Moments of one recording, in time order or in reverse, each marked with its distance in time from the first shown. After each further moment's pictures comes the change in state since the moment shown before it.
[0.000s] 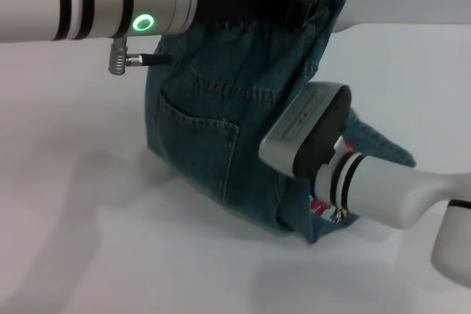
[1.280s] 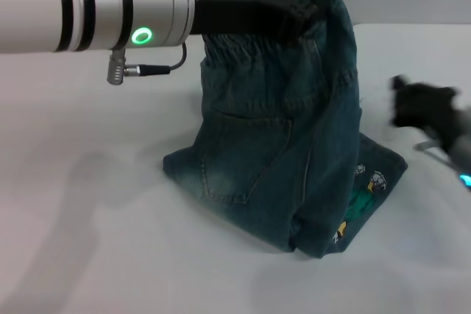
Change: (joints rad) left arm 0.013 0.001 0.005 0.043 -0.016 0.002 0.046; right arm -0.312 -0.035 0.630 -0.124 -0.140 0.155 -0.103
